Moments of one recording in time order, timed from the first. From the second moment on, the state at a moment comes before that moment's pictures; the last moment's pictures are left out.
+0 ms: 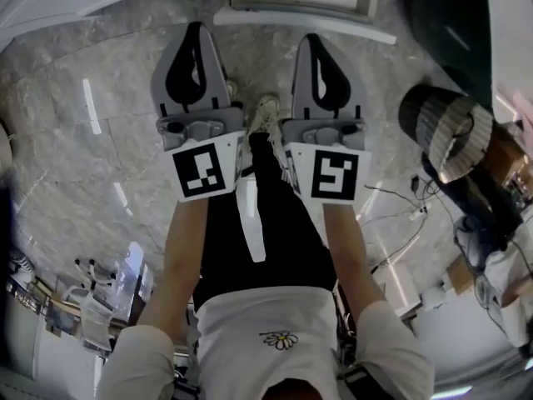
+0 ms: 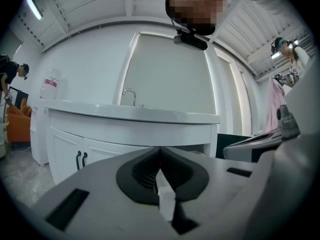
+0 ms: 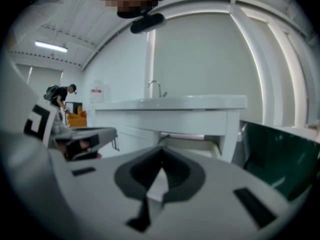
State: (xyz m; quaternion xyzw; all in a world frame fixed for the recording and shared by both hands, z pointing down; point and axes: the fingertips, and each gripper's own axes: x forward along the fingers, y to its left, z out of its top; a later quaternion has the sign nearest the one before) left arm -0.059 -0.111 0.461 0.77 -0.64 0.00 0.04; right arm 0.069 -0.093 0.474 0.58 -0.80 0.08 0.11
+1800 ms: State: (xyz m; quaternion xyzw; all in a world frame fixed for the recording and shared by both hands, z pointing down) left arm -0.073 -0.094 0.534 0.76 -0.64 0.06 0.08; right arm 0.088 -0.113 0.653 0.62 -0.73 0.22 0.19
